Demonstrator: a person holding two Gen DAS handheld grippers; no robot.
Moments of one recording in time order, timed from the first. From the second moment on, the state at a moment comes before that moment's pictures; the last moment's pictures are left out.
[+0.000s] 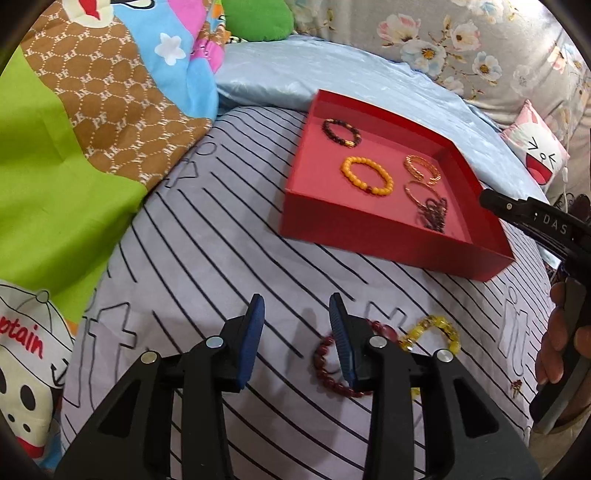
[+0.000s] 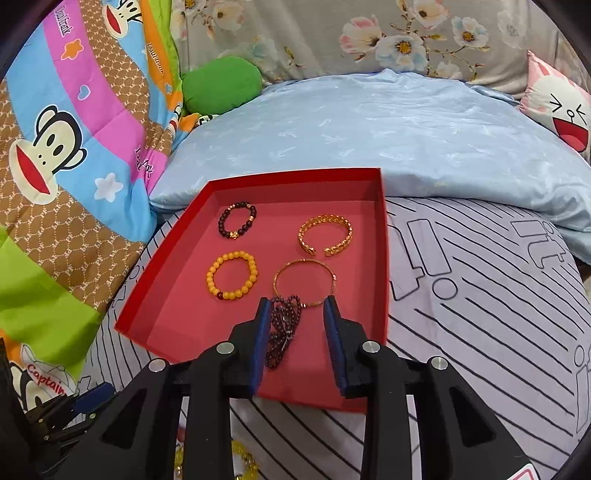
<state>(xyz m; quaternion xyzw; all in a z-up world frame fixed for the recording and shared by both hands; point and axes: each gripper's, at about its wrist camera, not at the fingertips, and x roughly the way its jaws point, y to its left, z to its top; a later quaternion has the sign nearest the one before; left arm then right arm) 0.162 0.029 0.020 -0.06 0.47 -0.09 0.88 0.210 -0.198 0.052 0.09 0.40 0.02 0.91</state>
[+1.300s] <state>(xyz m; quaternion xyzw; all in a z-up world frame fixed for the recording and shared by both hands) 0.130 -0.041 0.020 -0.03 0.47 -0.18 0.86 0.102 -0.195 0.028 0.11 0.46 0.02 0.88</state>
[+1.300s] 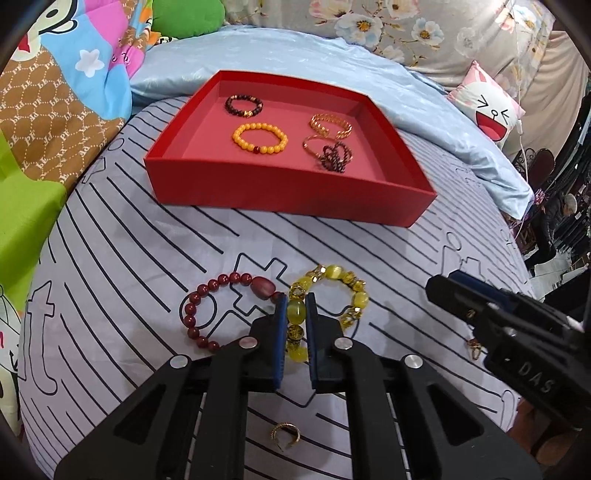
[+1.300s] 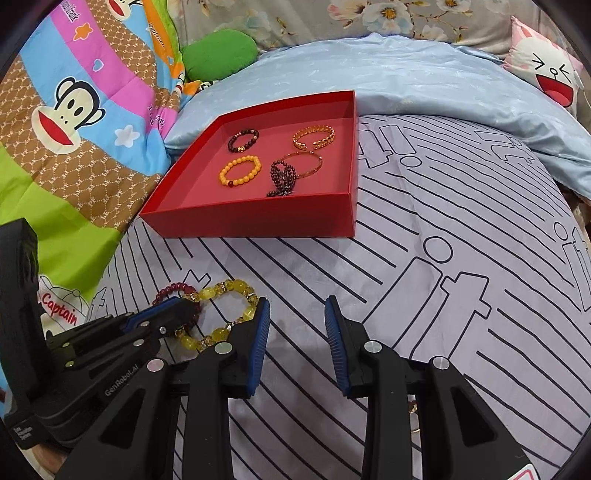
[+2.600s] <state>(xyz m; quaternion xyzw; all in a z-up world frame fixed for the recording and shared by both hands) 0.173 -0.055 0.145 -0.04 0.36 -0.22 0.90 0.075 -0.210 0.029 0.12 0.46 0.02 0.88</state>
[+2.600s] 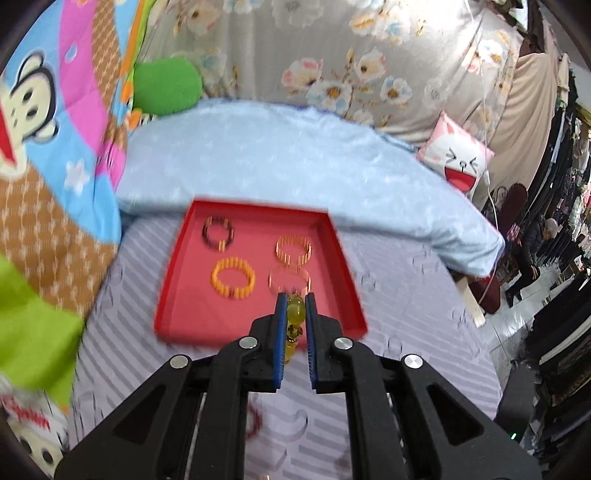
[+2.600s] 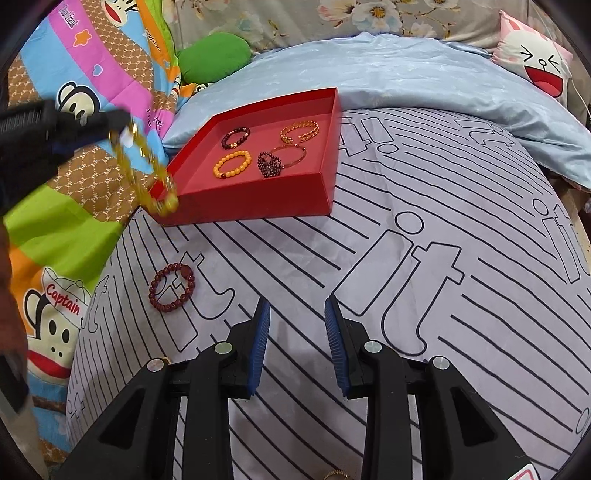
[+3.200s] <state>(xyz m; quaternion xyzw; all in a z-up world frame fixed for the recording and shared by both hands) 0.192 0.005 0.048 -0.03 0.43 -0.08 0.90 0.113 -0.171 0.025 0.09 0.46 0.05 0.88</state>
